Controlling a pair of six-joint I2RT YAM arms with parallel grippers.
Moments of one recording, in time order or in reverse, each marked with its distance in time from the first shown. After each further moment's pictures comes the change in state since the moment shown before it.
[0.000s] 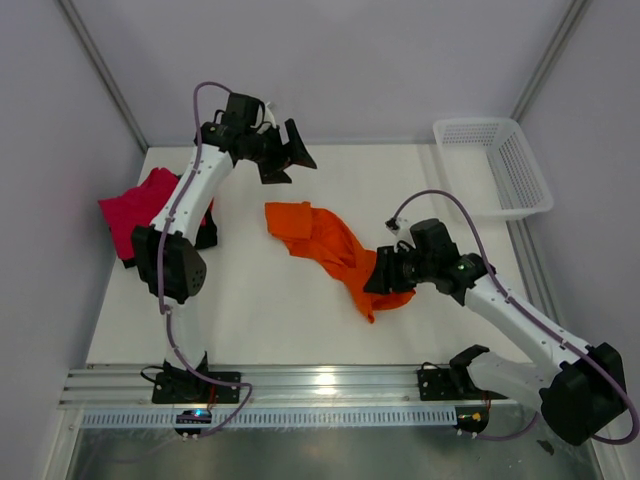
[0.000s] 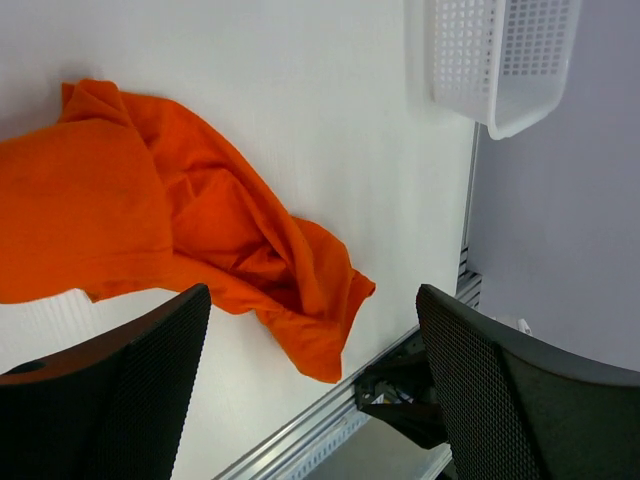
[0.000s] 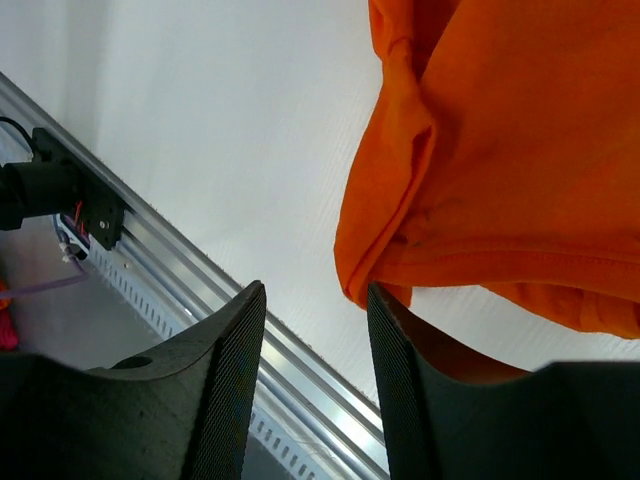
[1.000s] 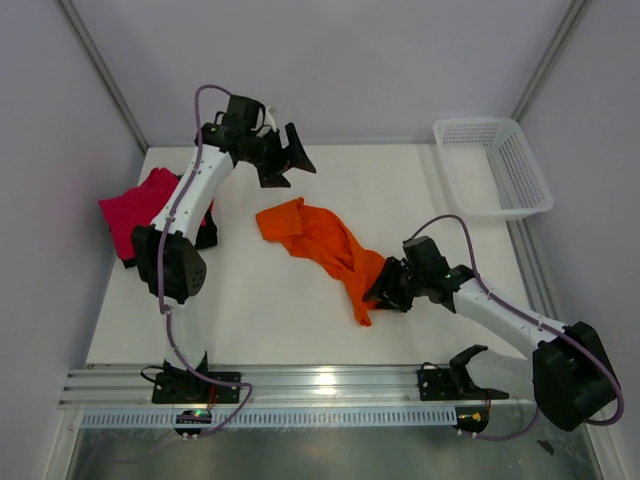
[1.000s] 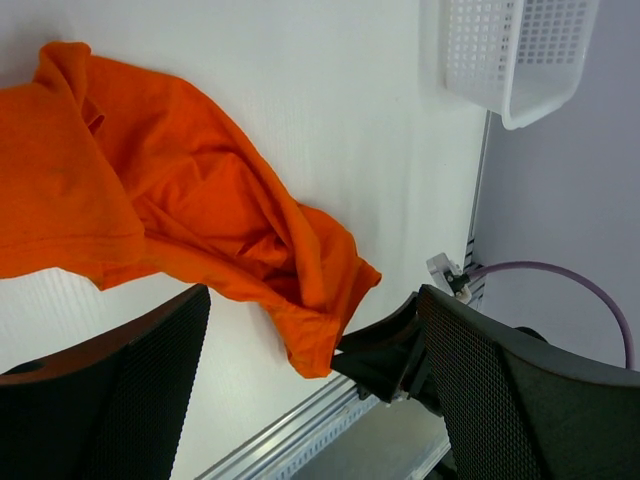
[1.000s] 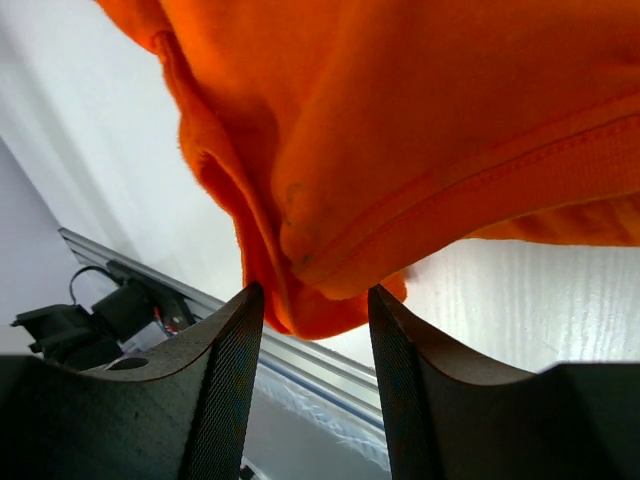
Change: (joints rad) left arm 0.000 0.000 -0.008 -0.035 0.000 0.010; right arm 0.000 0.099 -0.177 0.119 0.100 0.523
